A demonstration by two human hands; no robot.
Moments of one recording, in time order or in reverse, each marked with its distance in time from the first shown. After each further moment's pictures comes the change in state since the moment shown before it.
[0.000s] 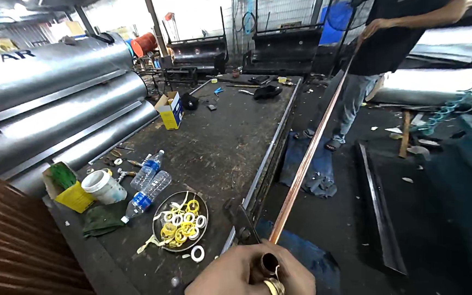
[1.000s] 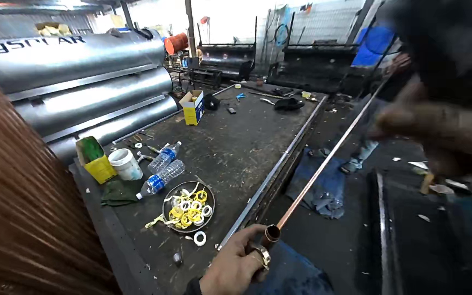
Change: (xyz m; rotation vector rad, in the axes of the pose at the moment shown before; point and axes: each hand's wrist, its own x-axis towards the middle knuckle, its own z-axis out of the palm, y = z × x) left_hand -0.015 -0.033 0.044 -0.374 0.354 0.202; right_hand 0.052 -0.193 -0.224 -0.013 0.340 -0.076
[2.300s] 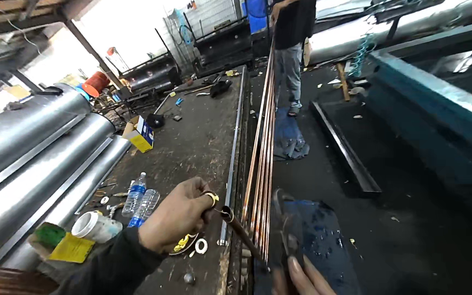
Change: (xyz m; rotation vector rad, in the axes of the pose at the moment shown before) left_hand 0.050 0.139 0.004 0.574 -0.058 -0.420; right_hand -0.272 0.068 0.206 1.094 0.468 0.592
